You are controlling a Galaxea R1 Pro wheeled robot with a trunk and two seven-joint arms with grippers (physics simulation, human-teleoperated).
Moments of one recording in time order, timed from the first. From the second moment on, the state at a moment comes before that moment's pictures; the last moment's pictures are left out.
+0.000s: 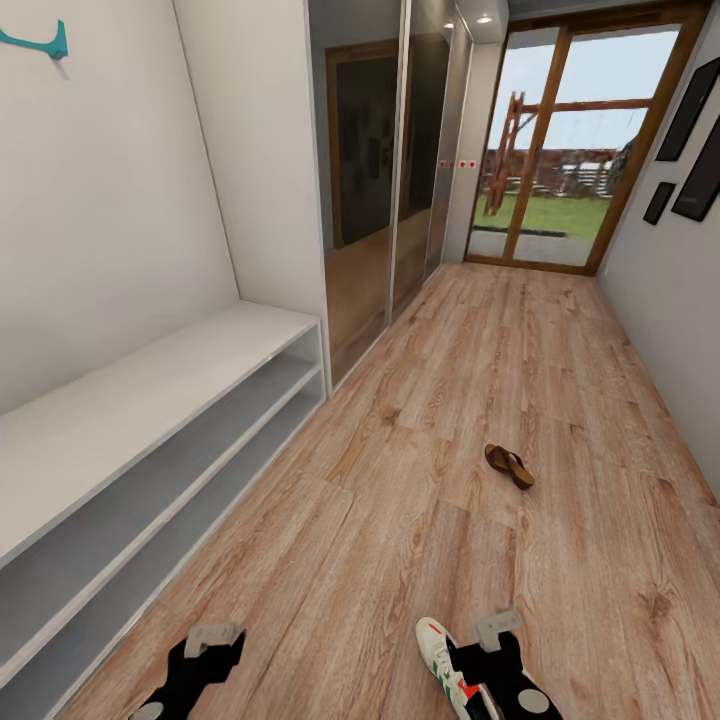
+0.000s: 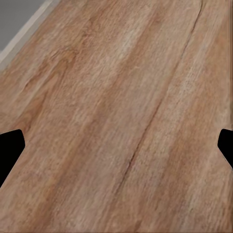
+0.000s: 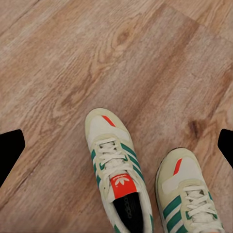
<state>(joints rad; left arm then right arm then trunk) -0.39 0.08 0.05 -0.33 0.04 -0.29 -0.09 -0.26 0.00 0.04 -0.70 0.15 0.00 0.03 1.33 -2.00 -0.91</state>
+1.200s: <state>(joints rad) -0.41 0.08 0.04 -0.33 0.03 -0.28 -0.15 -0.26 -0.01 0.04 -0.74 0.15 0.00 0.06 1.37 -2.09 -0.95</state>
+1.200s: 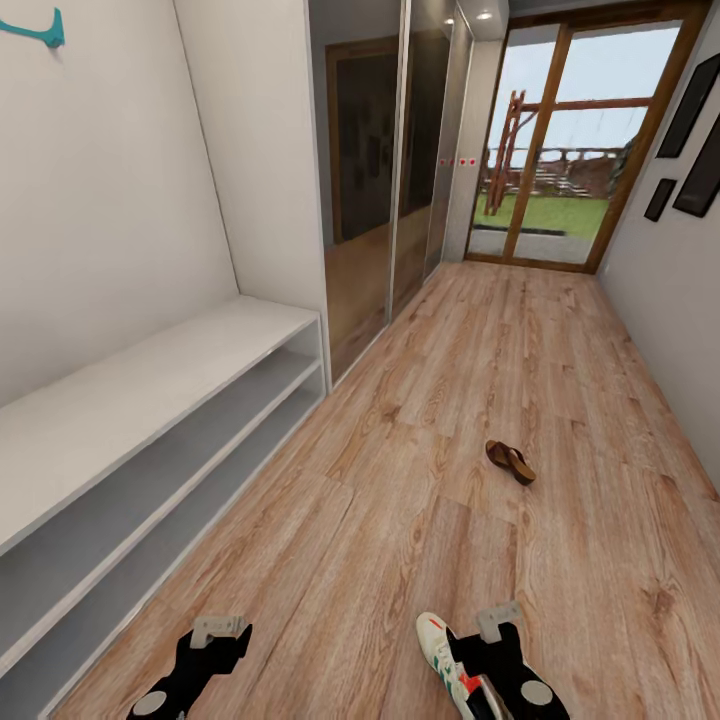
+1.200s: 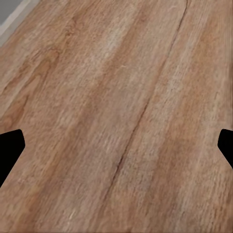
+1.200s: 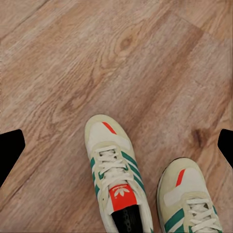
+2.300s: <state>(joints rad) -0.42 0.08 0.04 -0.33 0.03 -0.28 -0.16 -0.27 -0.02 0.03 -0.74 0.23 0.00 0.21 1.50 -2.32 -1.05</state>
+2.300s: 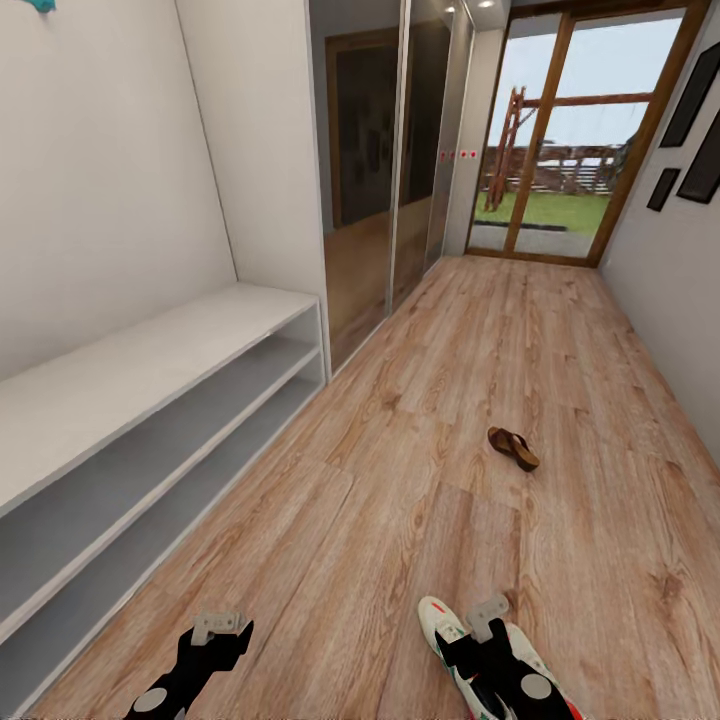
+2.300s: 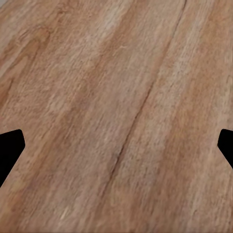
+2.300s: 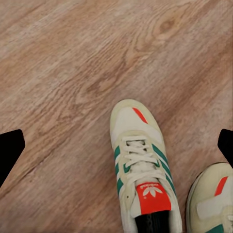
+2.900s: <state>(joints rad) -0.41 0.08 0.04 -0.33 0.03 -0.28 -0.16 -0.27 -0.02 0.03 -0.74 0.23 0.00 0.21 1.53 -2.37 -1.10</state>
